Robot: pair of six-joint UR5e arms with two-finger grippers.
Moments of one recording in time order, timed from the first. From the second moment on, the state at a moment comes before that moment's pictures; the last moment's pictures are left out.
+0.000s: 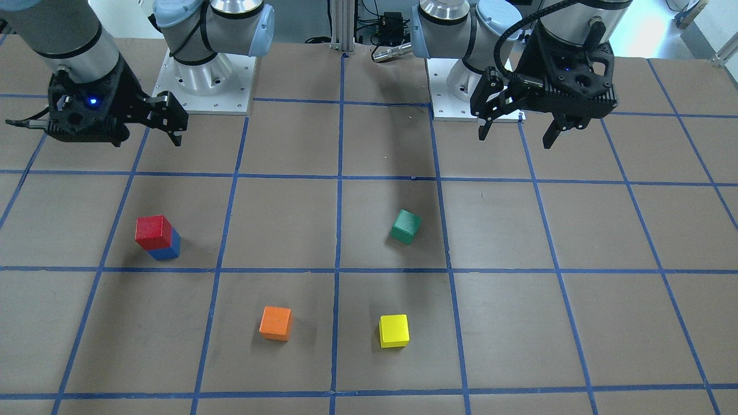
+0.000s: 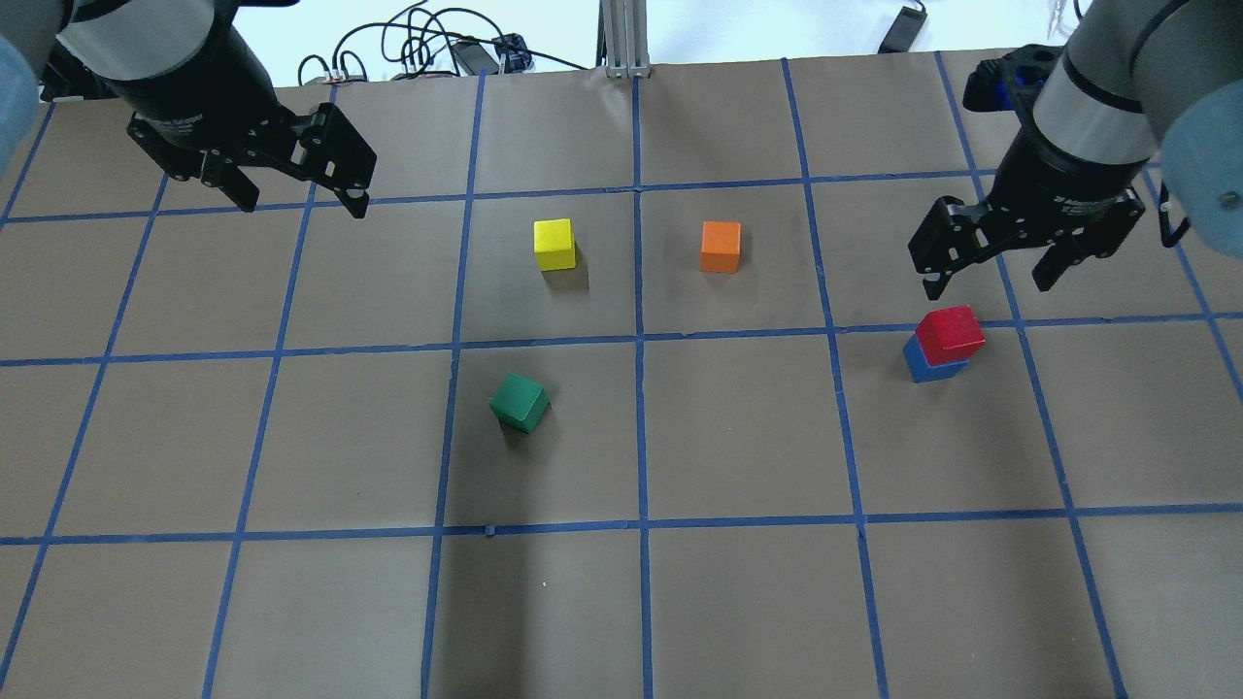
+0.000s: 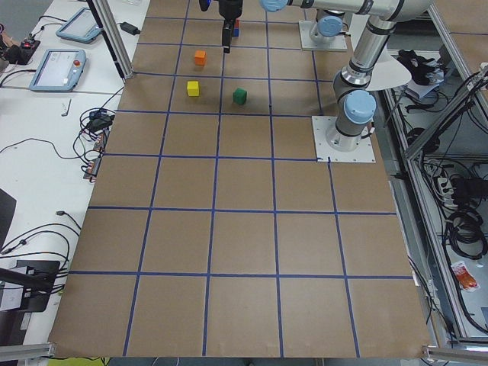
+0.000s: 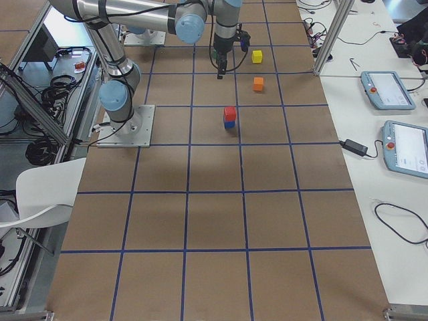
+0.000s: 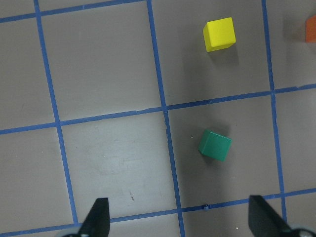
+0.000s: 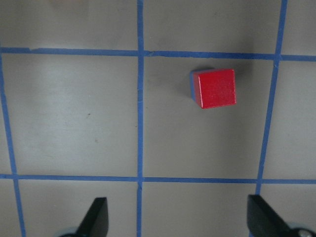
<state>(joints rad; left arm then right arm) -1.55 -1.55 -1.50 -1.60 1.56 0.15 1.49 -1.64 1.71 -1.56 -1.59 -0.11</state>
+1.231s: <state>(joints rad) -1.55 -1.56 -1.50 -1.60 1.56 0.15 1.58 -1.68 1.65 -1.47 -1.57 0.07</state>
